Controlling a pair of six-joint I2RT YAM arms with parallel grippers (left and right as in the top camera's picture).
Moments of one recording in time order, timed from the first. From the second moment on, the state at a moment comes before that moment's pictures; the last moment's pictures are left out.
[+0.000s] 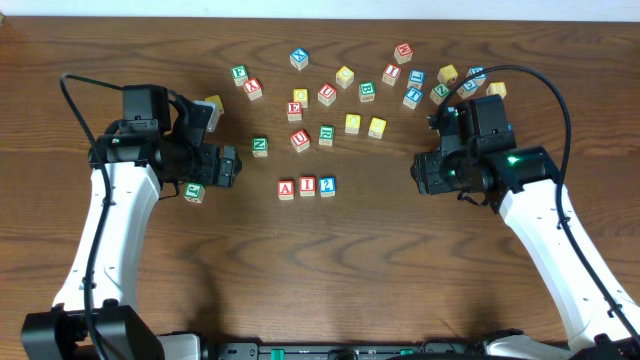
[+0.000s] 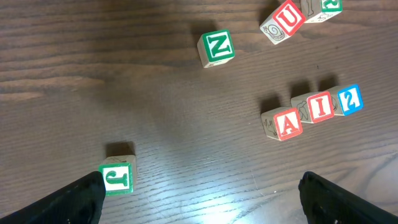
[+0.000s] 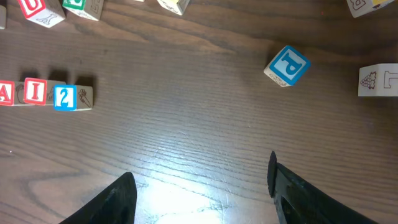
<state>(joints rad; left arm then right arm) 0.07 1.49 1.16 -0.87 0.31 0.22 0.24 1.41 1.14 -0.85 -0.11 0.10</state>
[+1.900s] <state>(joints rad) -0.13 1.72 1.06 -0.71 0.10 -0.02 0.23 1.41 1.14 -0.85 -0.11 0.11</state>
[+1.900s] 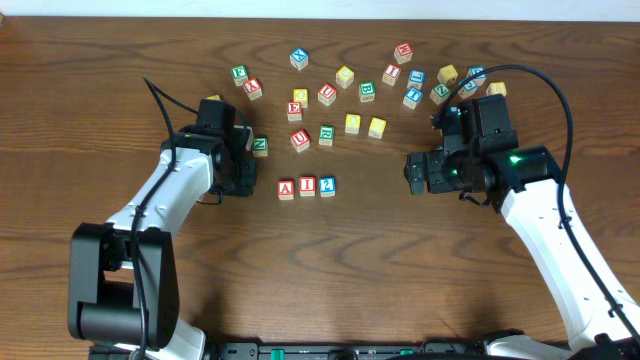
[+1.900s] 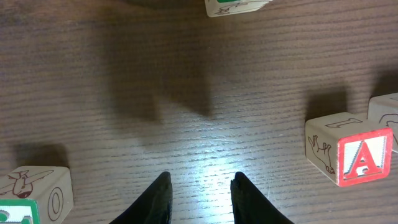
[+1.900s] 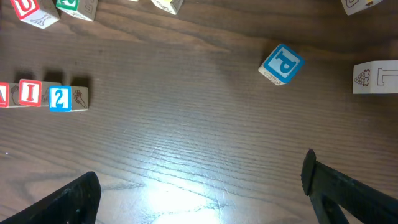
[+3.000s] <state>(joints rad) -0.29 1.72 1.00 -0.62 0.08 -0.14 0.23 1.41 1.14 -0.83 -0.11 0.11</state>
